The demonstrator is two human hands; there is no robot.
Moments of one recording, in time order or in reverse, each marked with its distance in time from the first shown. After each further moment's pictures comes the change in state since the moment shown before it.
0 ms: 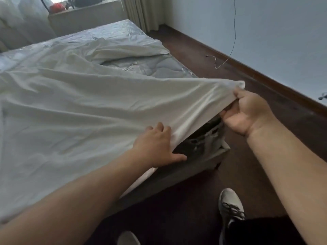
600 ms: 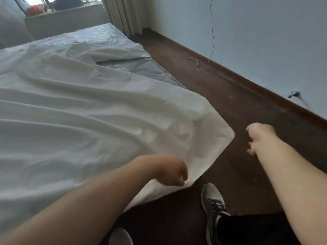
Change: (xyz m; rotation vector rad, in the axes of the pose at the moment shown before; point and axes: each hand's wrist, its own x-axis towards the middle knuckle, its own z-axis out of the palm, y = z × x) left_hand 0.006 0.100 0.011 -0.068 -0.548 0.409; right_hand 0.032 -0.030 -0.159 -0.591 0.723 0.079
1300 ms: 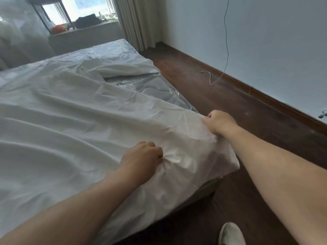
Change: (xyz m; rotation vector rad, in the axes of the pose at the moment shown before) left_hand 0.024 -0.104 -0.042 0.111 0.671 -0.407; right_hand 0.032 -0.087 0.165 -1.071 -0.297 -0.859
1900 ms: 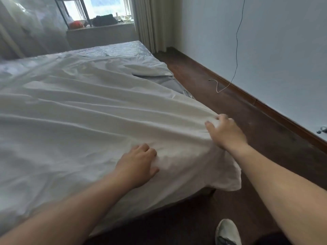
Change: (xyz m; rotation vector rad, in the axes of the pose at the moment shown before) left_hand -0.080 -0.034 -0.006 -0.071 -0.063 -0.099; right_hand -0.099 -0.037 -0.005 0.122 0.150 -0.004
